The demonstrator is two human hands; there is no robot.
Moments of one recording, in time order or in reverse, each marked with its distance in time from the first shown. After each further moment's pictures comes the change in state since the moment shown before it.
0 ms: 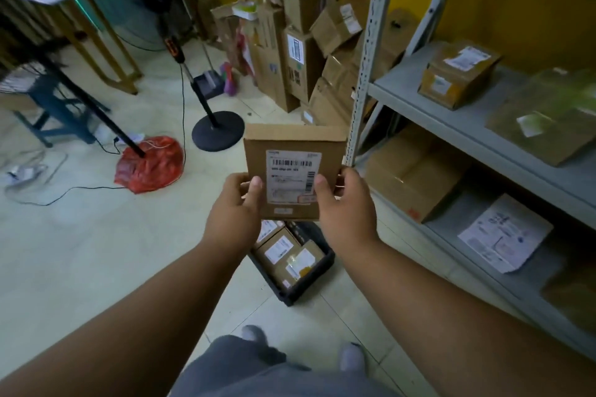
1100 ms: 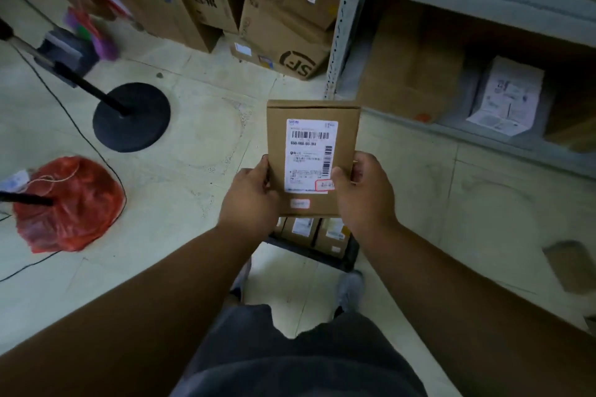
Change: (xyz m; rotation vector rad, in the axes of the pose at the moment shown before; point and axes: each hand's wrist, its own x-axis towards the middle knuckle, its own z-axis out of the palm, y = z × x) left_hand 0.338 -0.102 -0.051 0.477 -0.695 0.176; right_hand 0.139 0.028 0.267 -0.072 0.373 0.493
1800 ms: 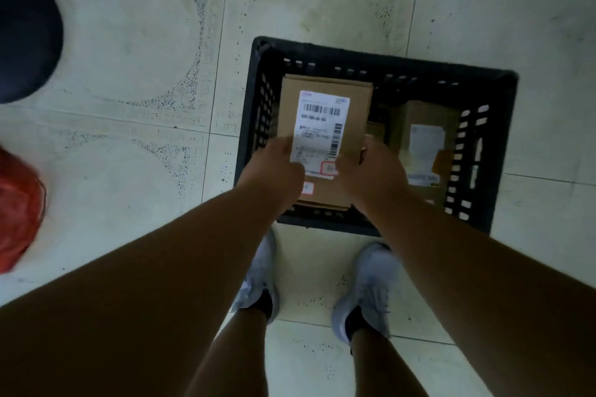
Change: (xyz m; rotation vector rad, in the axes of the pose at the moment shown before) left_hand 0.272 -0.329 0.191 0.135 -0.390 -0.173; right_hand 0.126 0.298 0.334 -0.121 -0.169 0.406
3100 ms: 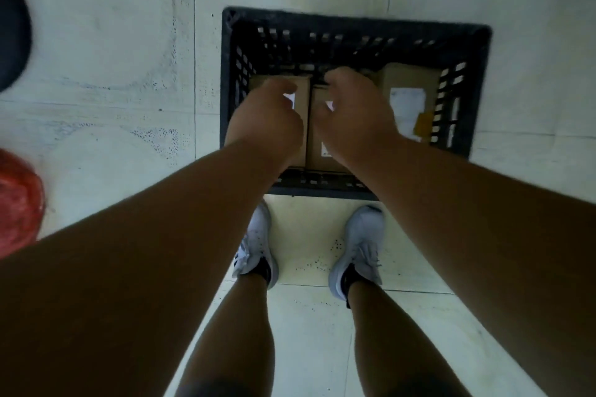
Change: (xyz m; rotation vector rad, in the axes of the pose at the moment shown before) left_hand -0.029 0.056 -0.005 0.182 0.177 0.146; right_hand -0.024 -0.039 -0.041 -0.166 0.081 -0.332
